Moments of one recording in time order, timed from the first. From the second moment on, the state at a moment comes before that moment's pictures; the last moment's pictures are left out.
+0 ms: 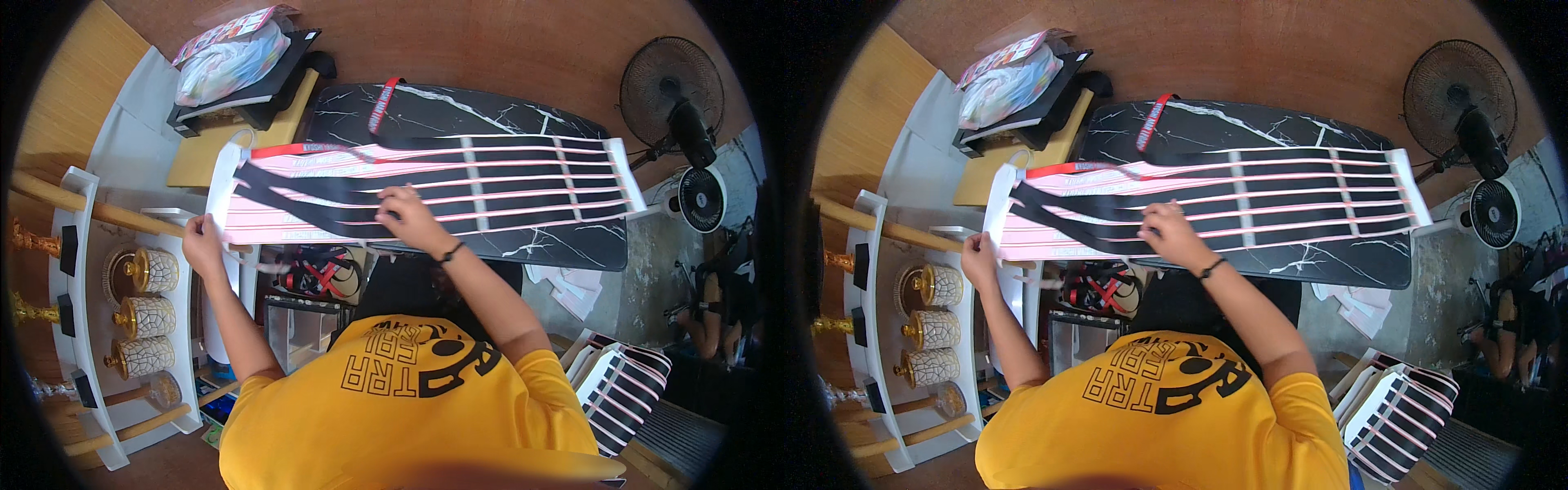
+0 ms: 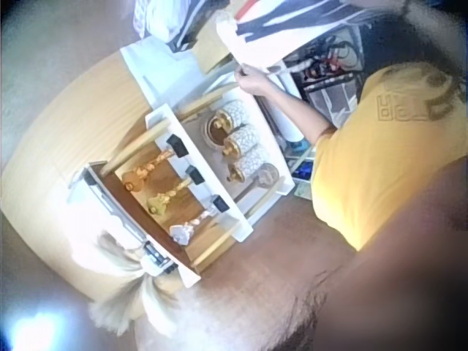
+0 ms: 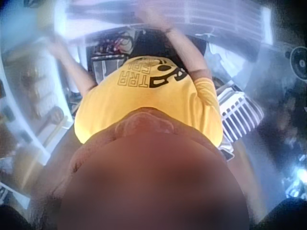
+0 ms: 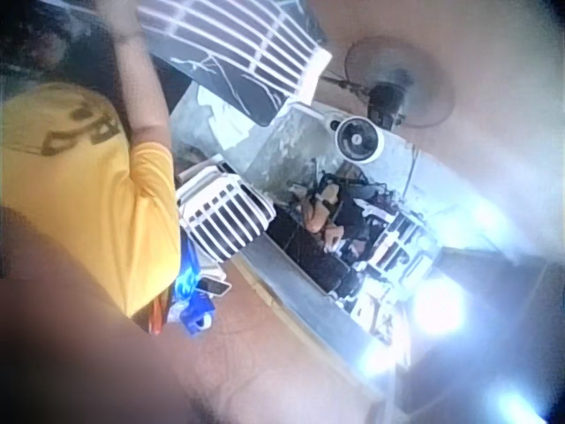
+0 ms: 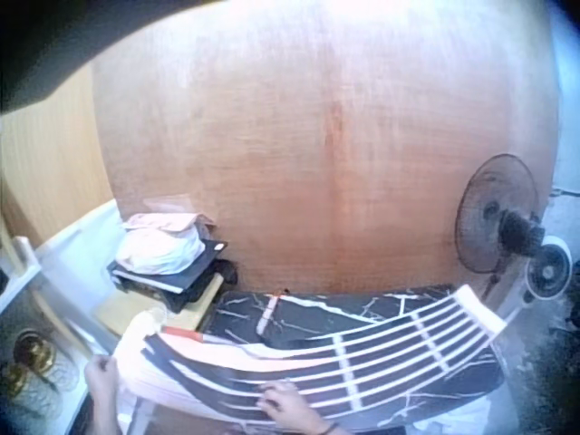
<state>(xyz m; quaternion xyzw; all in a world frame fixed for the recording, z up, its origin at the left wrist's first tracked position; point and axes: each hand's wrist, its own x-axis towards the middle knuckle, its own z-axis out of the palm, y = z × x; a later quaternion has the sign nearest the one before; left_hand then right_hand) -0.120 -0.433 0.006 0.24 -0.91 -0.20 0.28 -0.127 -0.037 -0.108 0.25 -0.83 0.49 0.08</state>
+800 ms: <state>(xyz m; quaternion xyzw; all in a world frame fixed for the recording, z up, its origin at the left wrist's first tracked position) -0.326 -0.061 -0.082 -0.28 -0.87 -0.38 -0.14 -0.261 0.115 -0.097 0.03 -0.97 0.25 0.04</state>
